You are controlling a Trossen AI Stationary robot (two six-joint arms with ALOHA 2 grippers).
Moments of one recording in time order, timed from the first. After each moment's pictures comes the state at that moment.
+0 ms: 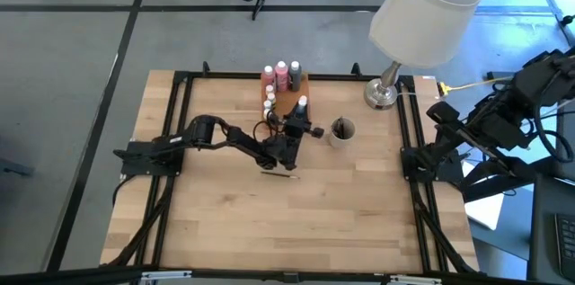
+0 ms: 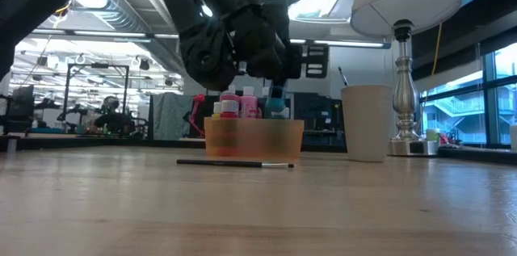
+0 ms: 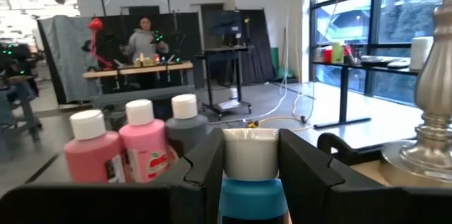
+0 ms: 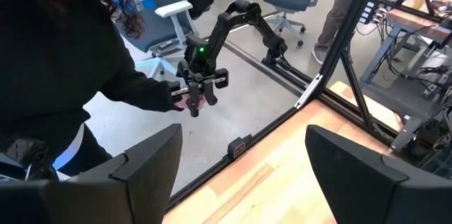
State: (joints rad) left arm -0.02 2.33 1.31 1.57 -1.35 0.54; right arm 0.62 1.31 2.33 -1.42 -0.21 -0.17
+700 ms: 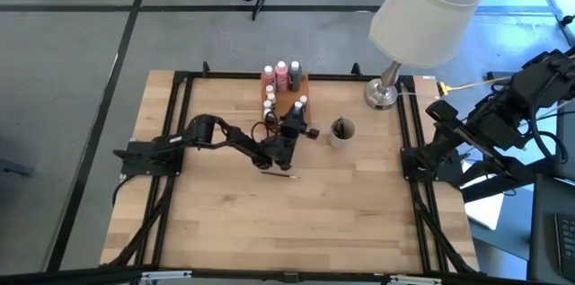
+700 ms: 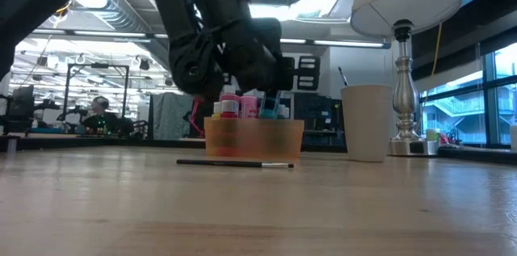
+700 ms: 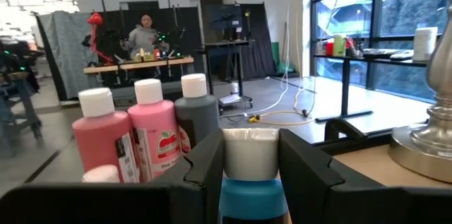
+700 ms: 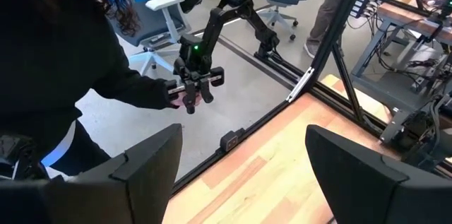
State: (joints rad) left arm -0.02 2.33 1.23 1.57 -1.35 0.47; right arm 0.61 1.32 2.33 -1.43 -0.18 -0.17
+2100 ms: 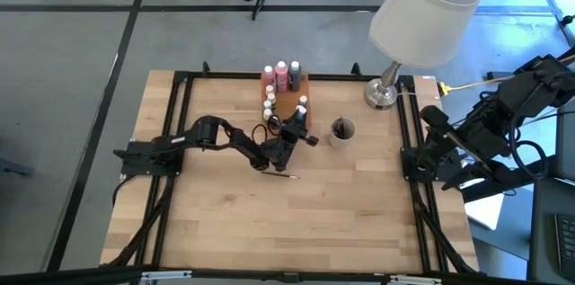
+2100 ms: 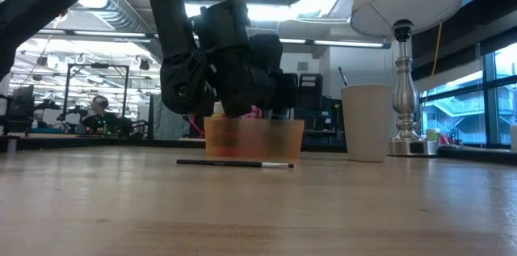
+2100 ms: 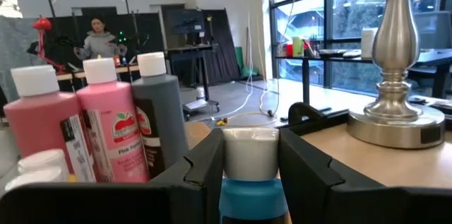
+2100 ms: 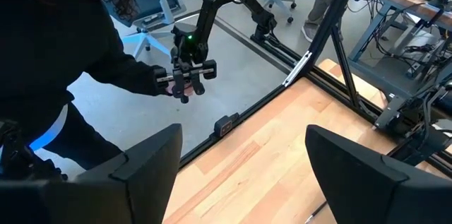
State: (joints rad) left arm -0.01 2.38 1.17 1.56 -1.19 0.35; right arm 0.61 1.35 2.33 -1.47 -0.15 -0.20
